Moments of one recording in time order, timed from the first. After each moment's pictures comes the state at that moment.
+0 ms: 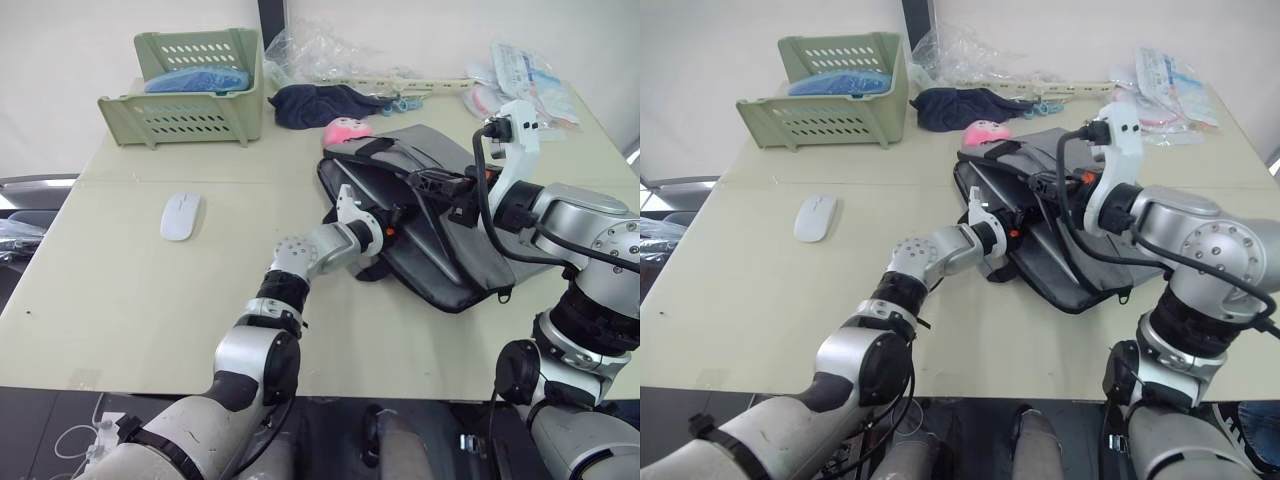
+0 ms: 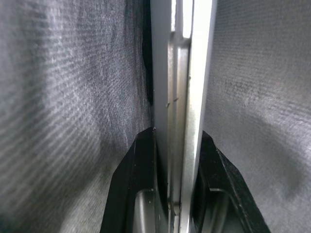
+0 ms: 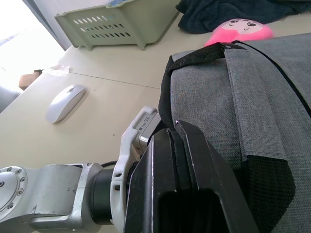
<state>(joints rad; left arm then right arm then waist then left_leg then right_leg) -1.10 -0.19 0.31 0.93 -1.17 0.78 0.06 -0.89 -0.38 -0.45 -0.40 0.61 1.61 0.37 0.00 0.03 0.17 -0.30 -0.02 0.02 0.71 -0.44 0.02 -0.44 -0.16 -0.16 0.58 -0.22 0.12</state>
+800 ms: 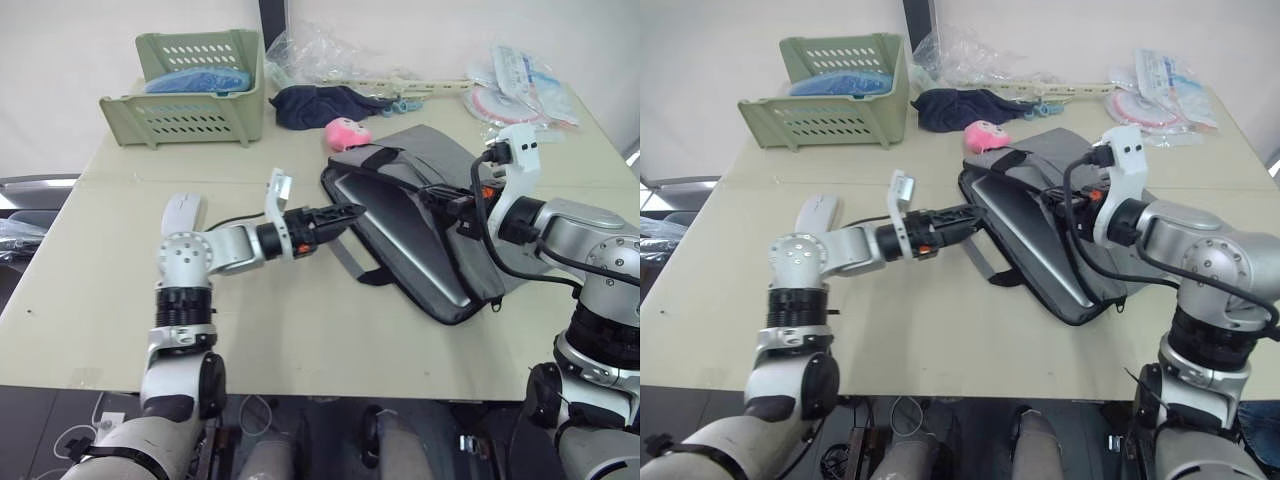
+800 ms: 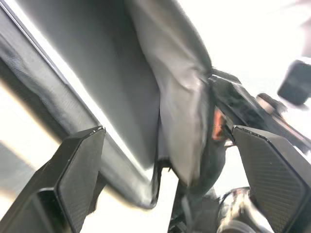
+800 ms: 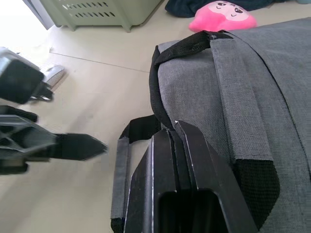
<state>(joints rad) -0.83 0.25 0.27 0.27 -1.16 1.35 -0.22 -0.74 -0.55 -0.31 -0.34 0.62 1.37 0.44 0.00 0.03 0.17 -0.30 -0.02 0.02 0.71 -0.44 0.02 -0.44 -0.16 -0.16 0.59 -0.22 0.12</state>
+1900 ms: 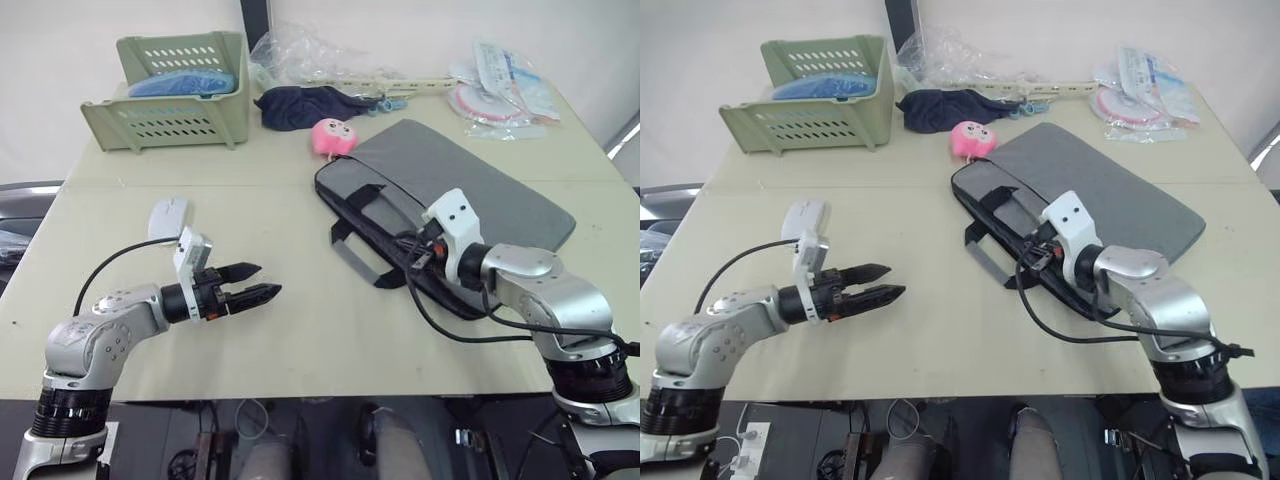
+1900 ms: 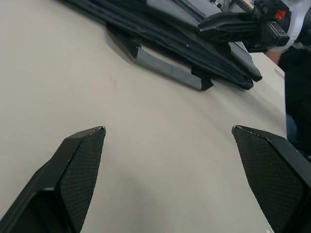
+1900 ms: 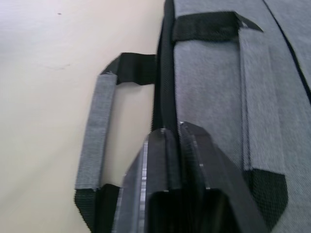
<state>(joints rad) -0.25 0.64 0.15 -0.20 -0.73 0.77 -0.75 -0.50 -0.64 0.07 -0.31 0.38 0.85 0.56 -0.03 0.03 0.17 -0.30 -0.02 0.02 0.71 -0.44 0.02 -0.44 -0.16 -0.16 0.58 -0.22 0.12</state>
